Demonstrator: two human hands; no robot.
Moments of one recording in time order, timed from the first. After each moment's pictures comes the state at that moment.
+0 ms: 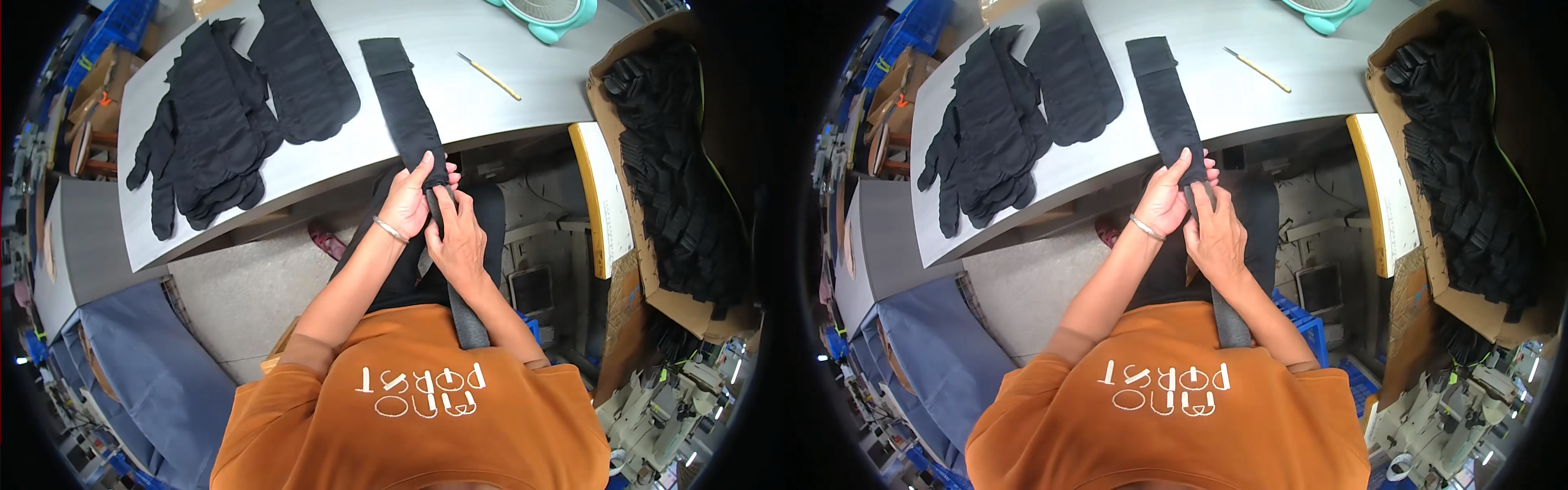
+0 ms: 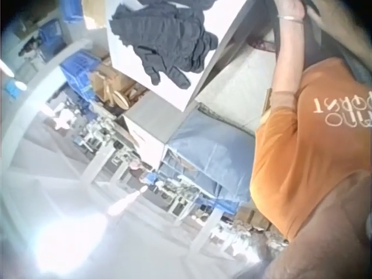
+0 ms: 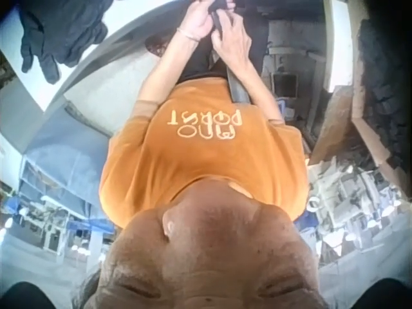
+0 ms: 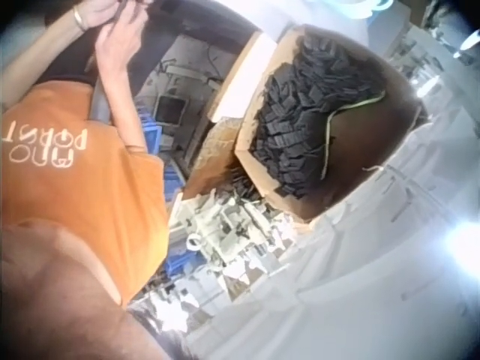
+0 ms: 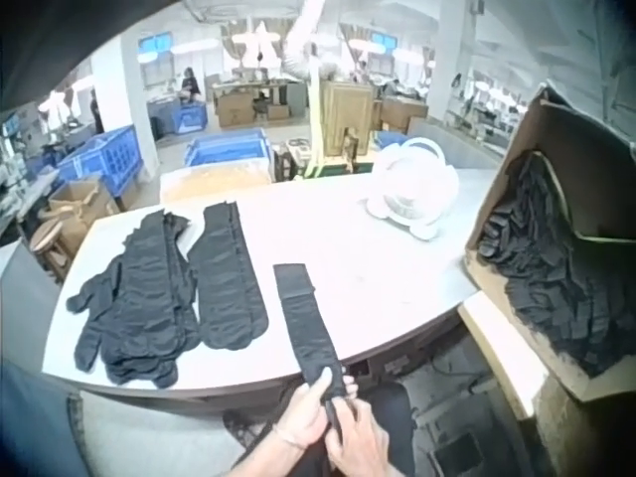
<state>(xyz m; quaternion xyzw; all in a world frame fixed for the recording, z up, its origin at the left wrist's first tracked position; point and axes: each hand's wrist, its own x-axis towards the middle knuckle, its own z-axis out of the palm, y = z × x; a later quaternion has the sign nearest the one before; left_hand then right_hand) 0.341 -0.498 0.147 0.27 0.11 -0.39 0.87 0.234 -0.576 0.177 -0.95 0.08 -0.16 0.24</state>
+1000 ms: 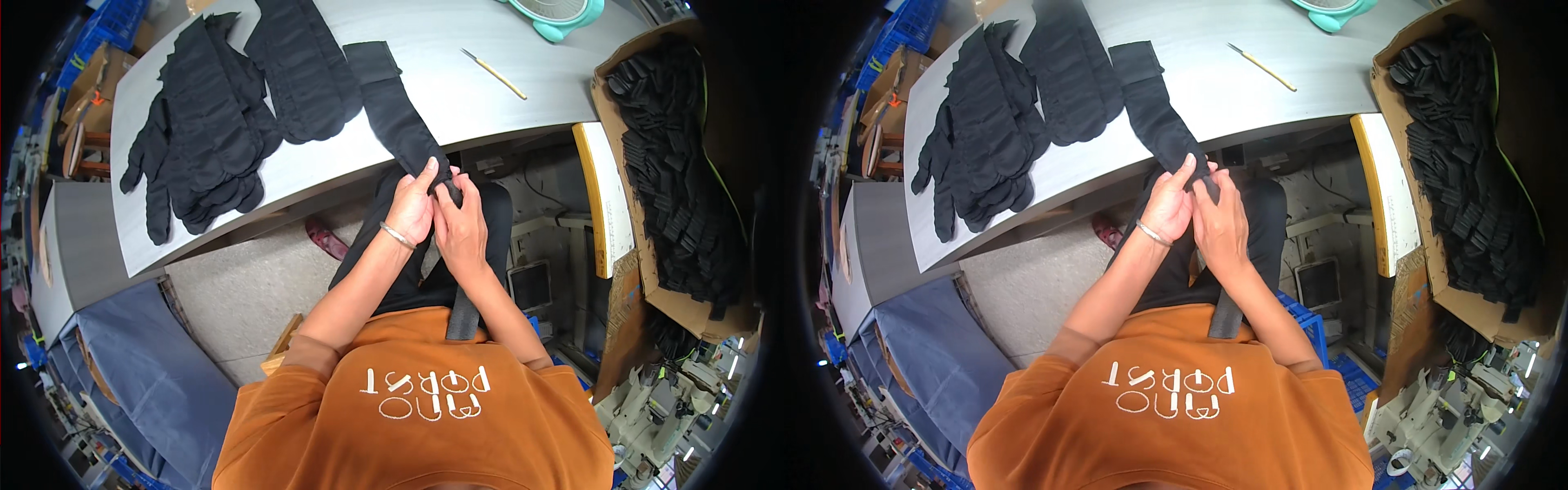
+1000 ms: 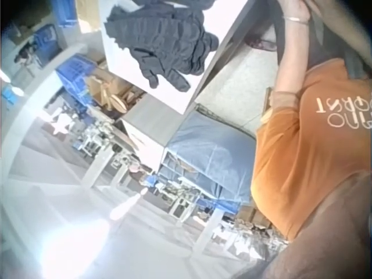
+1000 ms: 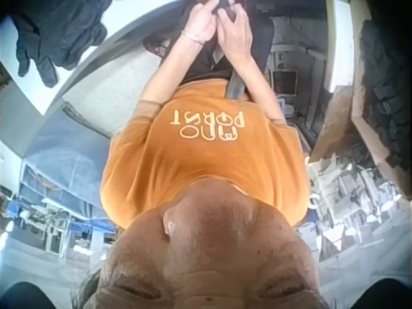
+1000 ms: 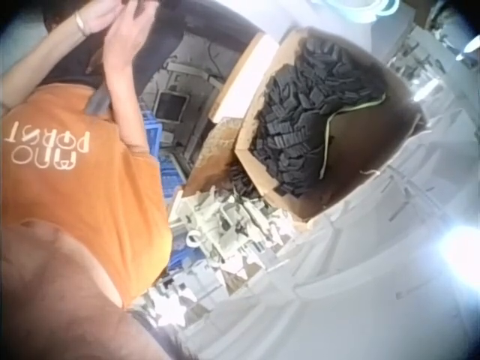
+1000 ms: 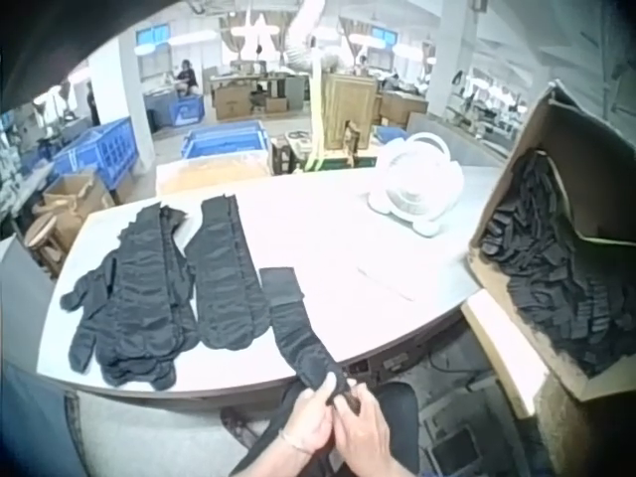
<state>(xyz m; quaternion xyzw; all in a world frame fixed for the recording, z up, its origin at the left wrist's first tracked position) 0.335 -0.497 0.139 0.27 0.14 -0.36 0.88 0.257 -0.579 0.161 -0.93 0.02 -0.29 0.21</state>
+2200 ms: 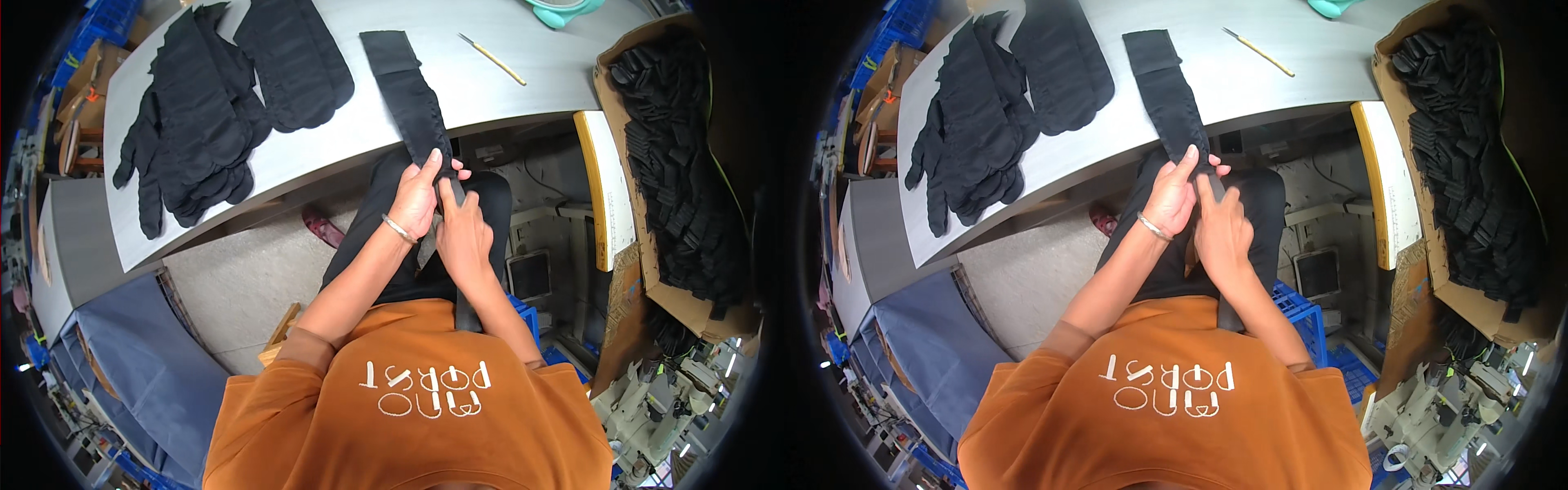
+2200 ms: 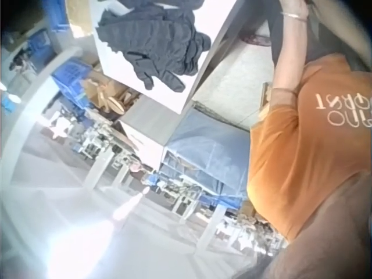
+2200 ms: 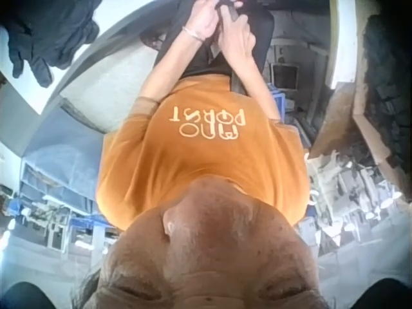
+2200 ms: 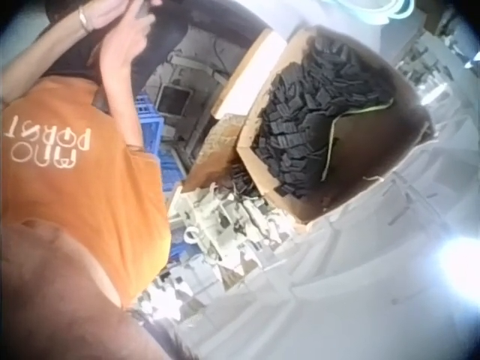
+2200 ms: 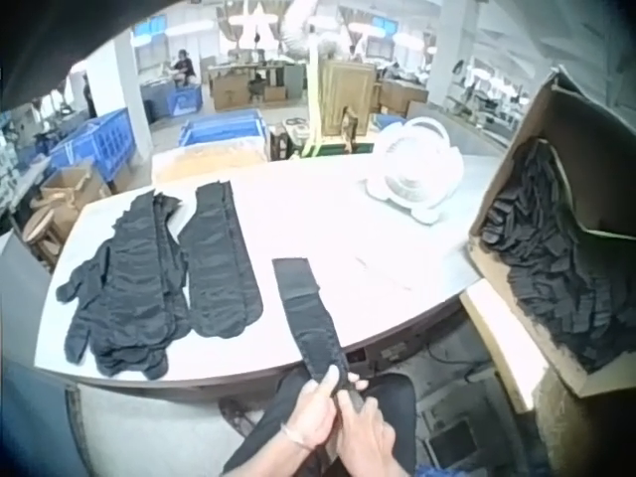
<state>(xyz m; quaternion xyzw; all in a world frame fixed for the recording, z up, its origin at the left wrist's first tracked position) 0.324 -0.507 0.143 0.32 0.10 -0.37 0.87 0.233 -0.573 0.177 -0.98 0.15 0.02 0.15</state>
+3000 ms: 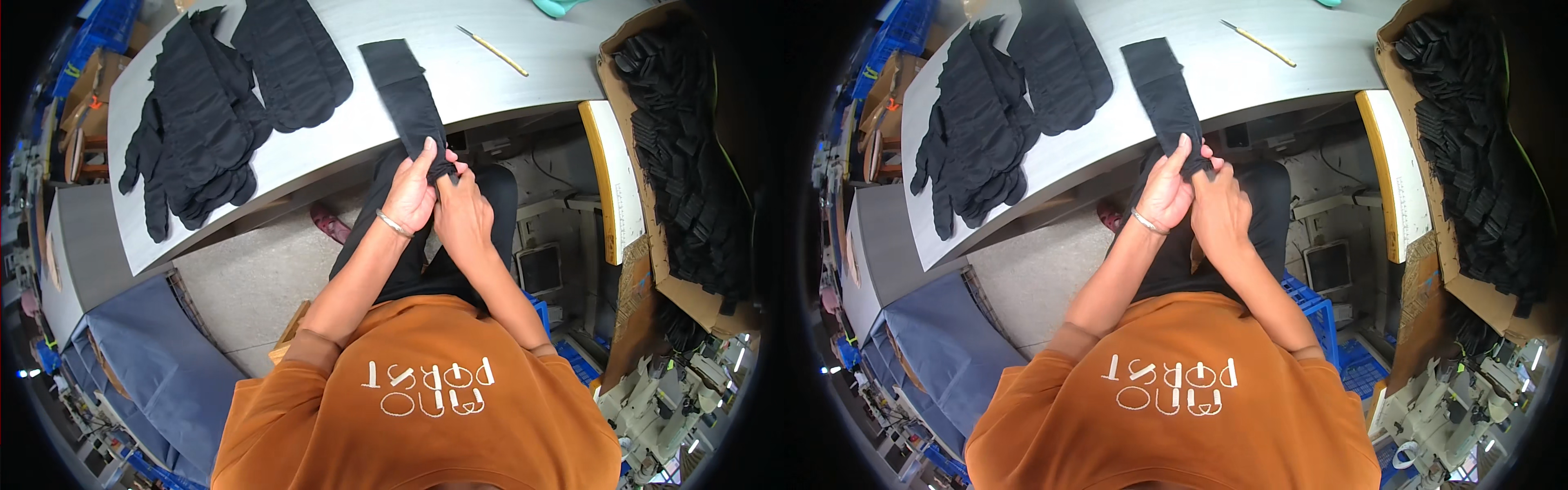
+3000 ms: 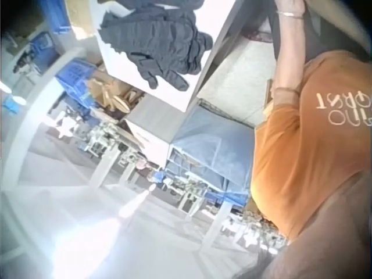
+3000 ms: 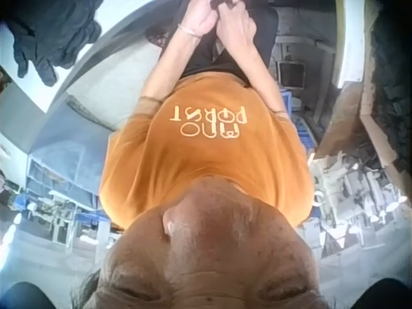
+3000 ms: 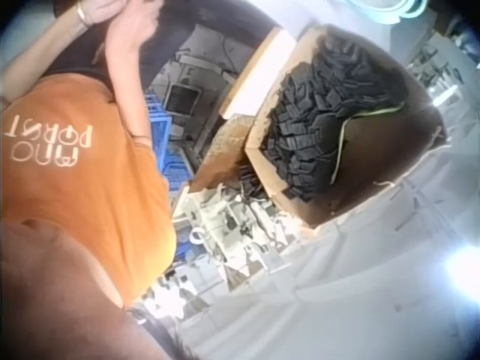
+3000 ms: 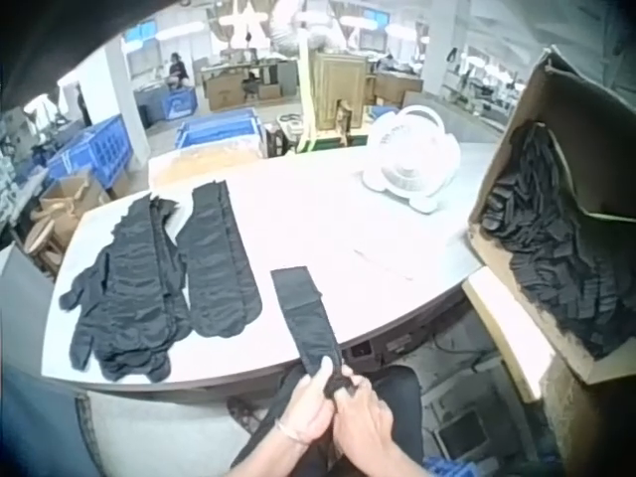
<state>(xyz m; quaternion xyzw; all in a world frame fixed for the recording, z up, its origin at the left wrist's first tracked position) 0.333 -0.499 0.139 0.25 0.13 -0.39 0.88 0.256 -0.578 0.170 -0.98 0.11 -0.06 0.15</state>
